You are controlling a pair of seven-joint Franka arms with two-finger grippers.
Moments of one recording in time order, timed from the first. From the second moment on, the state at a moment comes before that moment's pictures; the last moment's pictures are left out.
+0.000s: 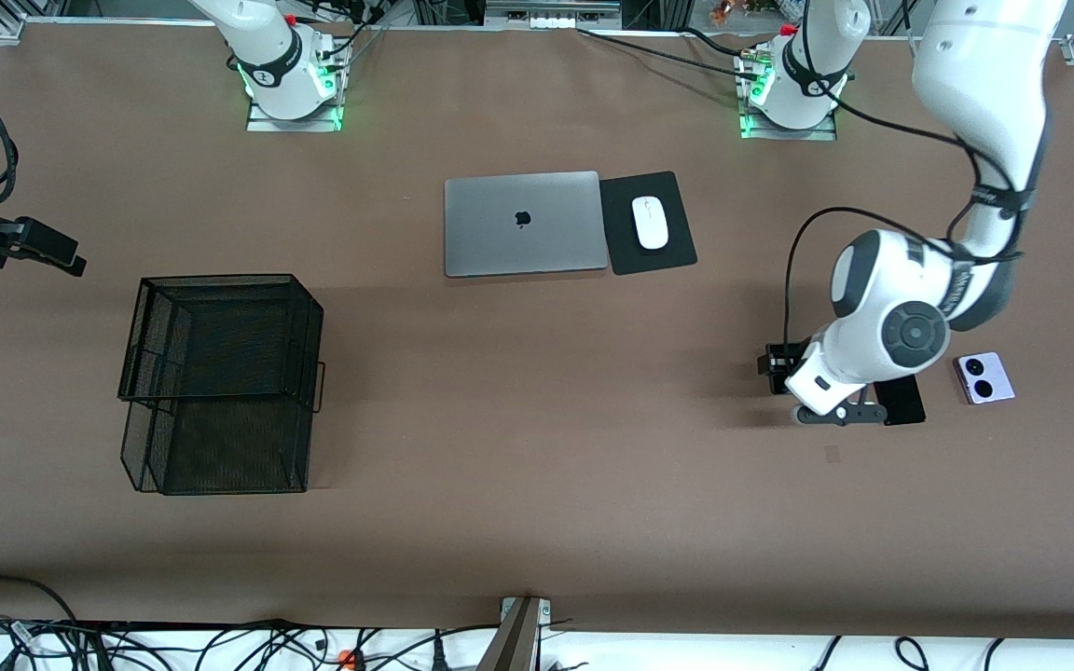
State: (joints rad) left arm -0.08 0.52 -0.10 -1.67 0.04 2.00 -0.23; right arm 0.00 0.10 -0.07 -1.56 0.00 1.65 0.04
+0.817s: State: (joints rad) left arm -0.43 0.68 -0.13 -1.34 -0.03 1.92 -0.36; right arm 0.00 0.10 -0.07 -1.56 0.00 1.65 0.04
